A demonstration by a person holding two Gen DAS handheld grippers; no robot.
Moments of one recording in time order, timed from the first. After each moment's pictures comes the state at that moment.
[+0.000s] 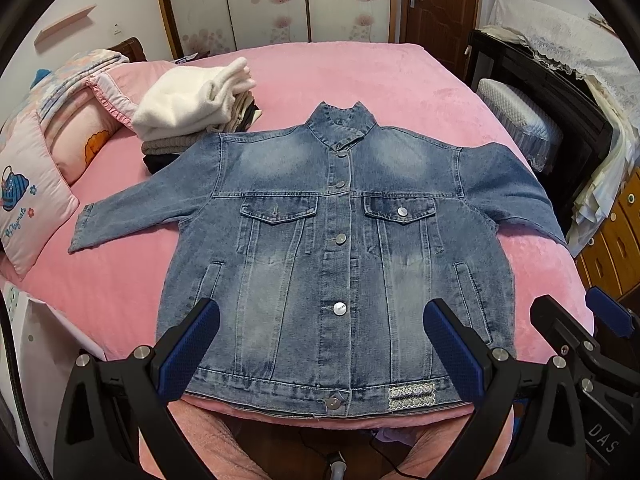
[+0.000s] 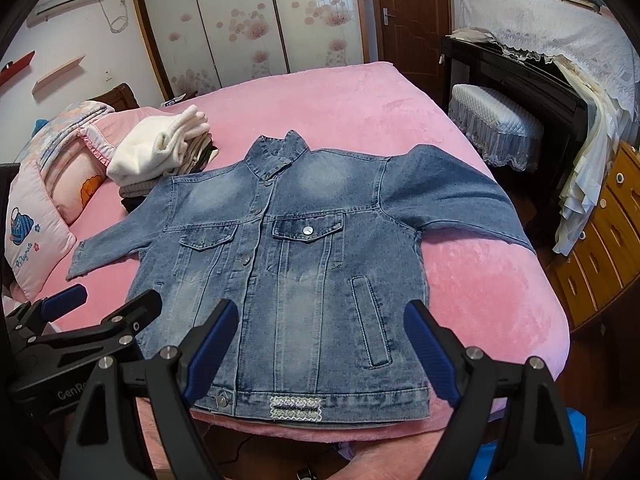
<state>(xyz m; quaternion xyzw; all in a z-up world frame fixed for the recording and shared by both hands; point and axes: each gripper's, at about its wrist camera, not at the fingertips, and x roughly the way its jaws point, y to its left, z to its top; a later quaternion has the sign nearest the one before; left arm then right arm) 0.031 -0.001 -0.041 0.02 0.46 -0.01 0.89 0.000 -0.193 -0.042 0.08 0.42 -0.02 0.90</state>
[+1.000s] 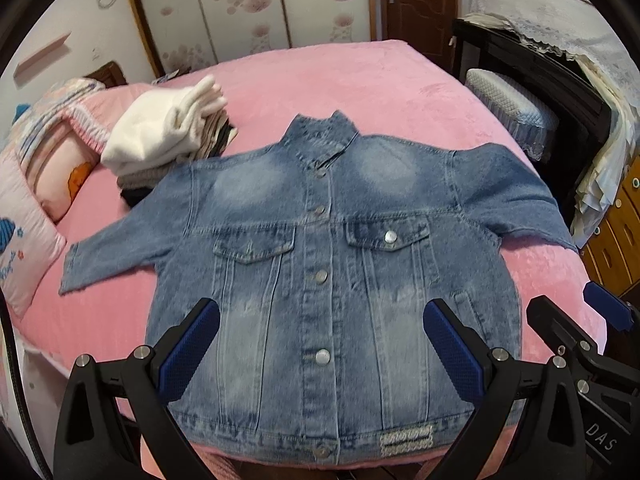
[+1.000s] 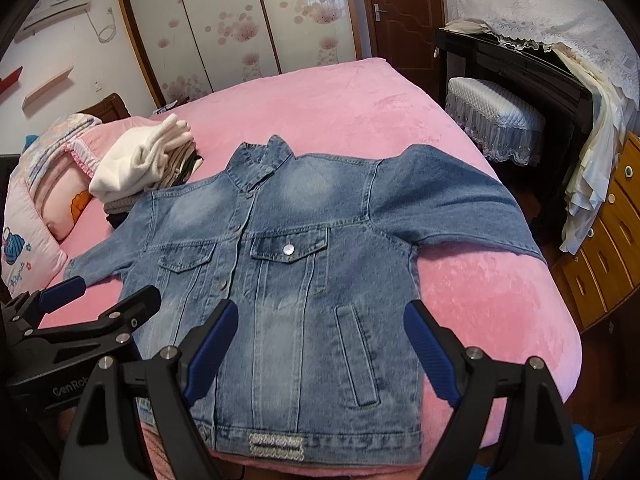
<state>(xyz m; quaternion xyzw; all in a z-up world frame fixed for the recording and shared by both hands) 0.096 -0.047 -0.047 0.07 0.45 -0.03 0.89 0.049 -0.230 -0.062 0.11 0.42 -0.02 0.90</state>
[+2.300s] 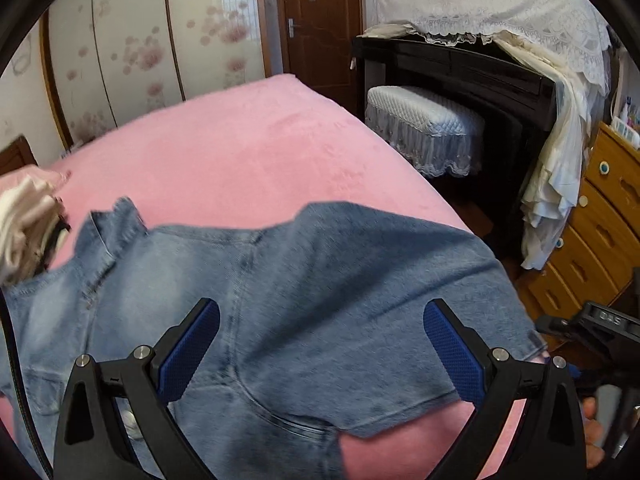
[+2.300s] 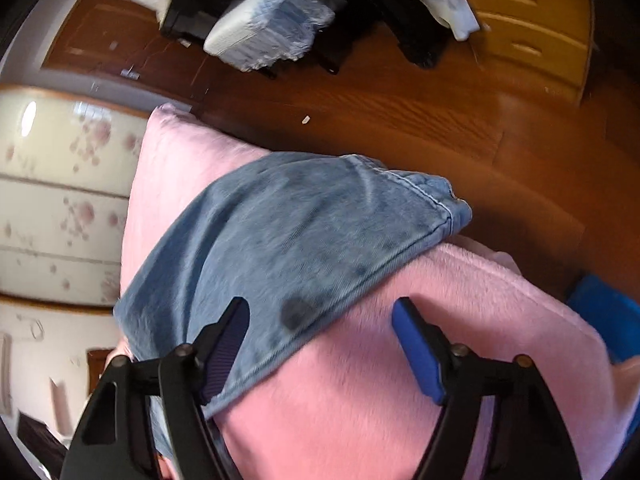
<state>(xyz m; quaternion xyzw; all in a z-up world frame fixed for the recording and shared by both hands) 0.243 -0.333 -0.154 0.08 0.38 -0.18 0.90 0.097 -0.611 -0.270 0.55 0.38 -0.19 0.72</state>
